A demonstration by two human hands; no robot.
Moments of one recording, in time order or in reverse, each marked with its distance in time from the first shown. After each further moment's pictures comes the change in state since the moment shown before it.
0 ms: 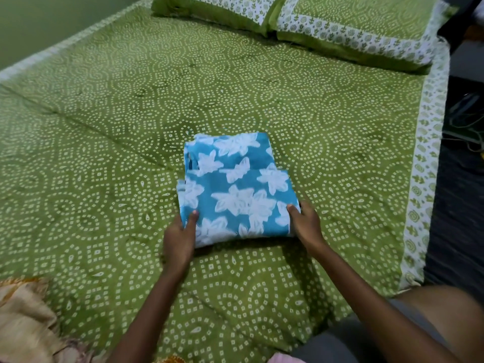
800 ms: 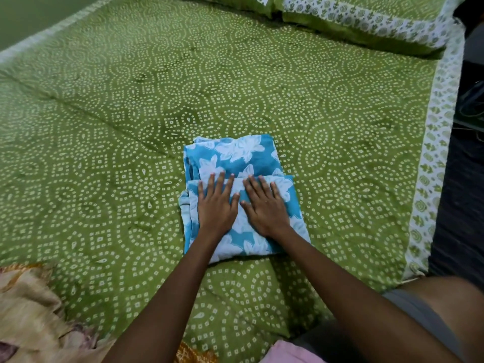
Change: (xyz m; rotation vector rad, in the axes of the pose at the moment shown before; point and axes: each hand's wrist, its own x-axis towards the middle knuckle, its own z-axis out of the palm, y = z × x) left_hand 0.033 0.006 0.068 0.850 -0.109 0.663; right_hand 0.013 0.011 0.072 -1.054 -0.183 -0.654
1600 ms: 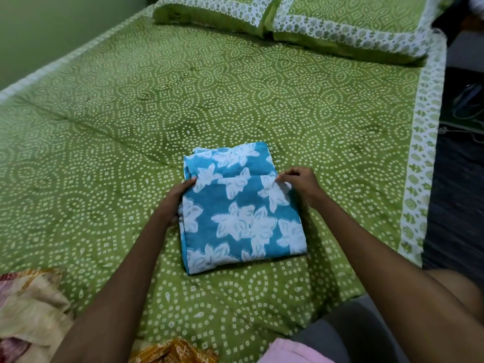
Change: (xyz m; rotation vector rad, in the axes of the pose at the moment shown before) left_hand 0.011 -0.055 -0.080 -1.764 -0.552 -0.450; right_hand 0.022 0.076 -0.072 1.117 0.079 0.456
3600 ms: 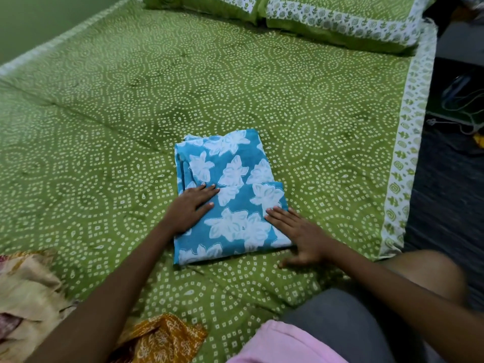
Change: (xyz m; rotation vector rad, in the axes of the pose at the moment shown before) left_hand -0.003 -0.064 -0.012 1.670 0.033 0.440; right_hand -0.114 0.078 -0.033 -1.134 -0.557 -0.731
